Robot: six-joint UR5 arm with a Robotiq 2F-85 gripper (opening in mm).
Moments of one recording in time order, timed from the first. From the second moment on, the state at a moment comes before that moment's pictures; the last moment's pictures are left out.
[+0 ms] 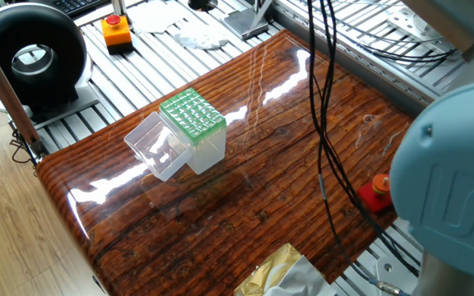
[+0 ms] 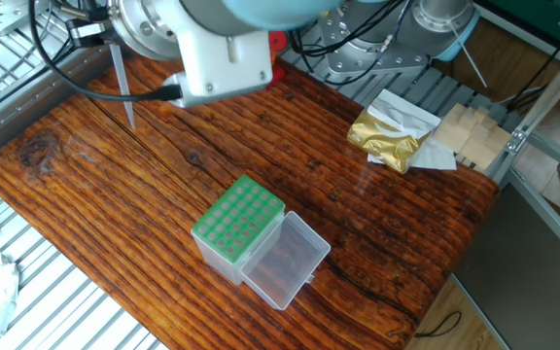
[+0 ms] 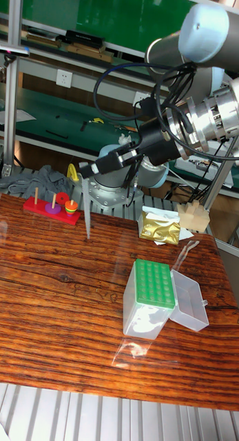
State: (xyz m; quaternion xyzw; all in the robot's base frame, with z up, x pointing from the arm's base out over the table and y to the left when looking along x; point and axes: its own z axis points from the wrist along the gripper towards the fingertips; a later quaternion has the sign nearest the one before) arm 0.559 -0.092 0.360 0.48 -0.75 0.34 0.29
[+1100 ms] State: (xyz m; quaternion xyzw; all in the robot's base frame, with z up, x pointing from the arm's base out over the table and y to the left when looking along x) arm 0.557 -0.079 0.355 0.46 -0.74 0.38 0.31
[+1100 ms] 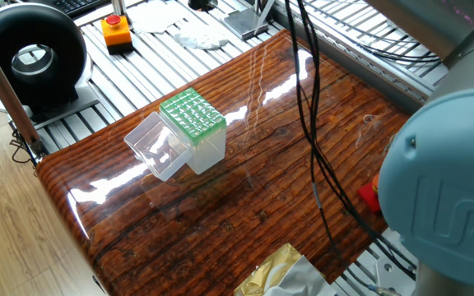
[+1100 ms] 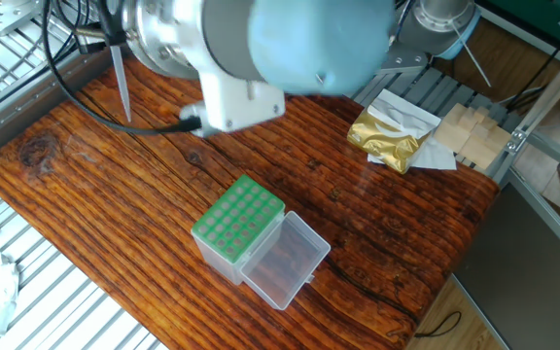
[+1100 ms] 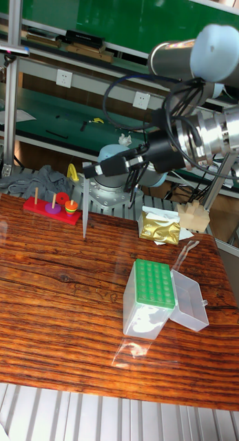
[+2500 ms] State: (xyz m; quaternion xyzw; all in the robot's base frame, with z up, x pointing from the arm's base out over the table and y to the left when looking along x) arm 0.552 0.003 0.326 0.41 -0.75 0.43 0.31
